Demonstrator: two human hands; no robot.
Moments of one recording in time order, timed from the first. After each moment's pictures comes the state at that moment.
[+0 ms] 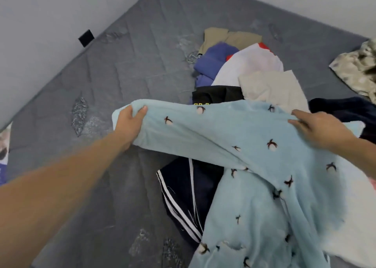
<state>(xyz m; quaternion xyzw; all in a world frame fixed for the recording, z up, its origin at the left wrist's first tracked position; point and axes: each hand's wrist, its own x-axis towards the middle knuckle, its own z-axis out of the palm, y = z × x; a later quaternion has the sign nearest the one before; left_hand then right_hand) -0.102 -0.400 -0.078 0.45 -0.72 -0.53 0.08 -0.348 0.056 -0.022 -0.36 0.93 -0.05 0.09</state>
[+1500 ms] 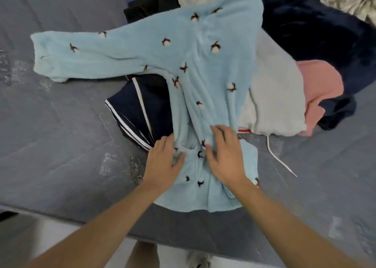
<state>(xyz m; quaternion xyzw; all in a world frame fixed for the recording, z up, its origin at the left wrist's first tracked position) 0.096 -0.084 -0.124 0.11 -0.92 -0.37 -0.08 0.018 0.114 -0.111 -0.19 0.96 -0.22 0.08</state>
